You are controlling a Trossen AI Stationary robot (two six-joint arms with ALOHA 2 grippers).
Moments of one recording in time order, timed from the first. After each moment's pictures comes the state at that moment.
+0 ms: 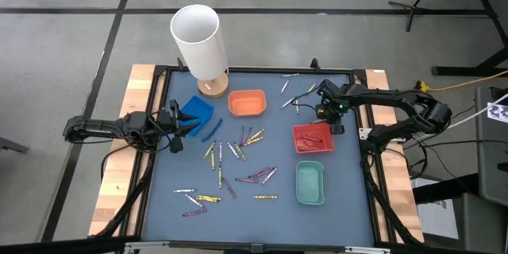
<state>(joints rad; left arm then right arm) -0.04 0.01 0.01 0.06 -0.30 0.03 -0.69 1.40 0.59 -0.66 -0.05 -0.78</state>
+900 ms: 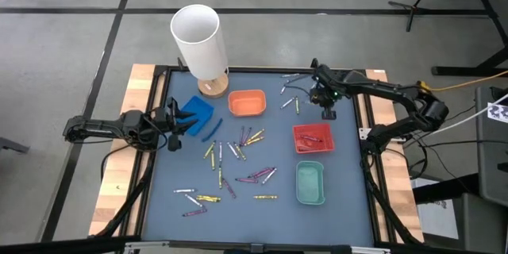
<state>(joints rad) -0.04 0.01 0.01 0.19 -0.30 0.03 -0.69 1.40 0.85 -0.73 0.02 -0.74</state>
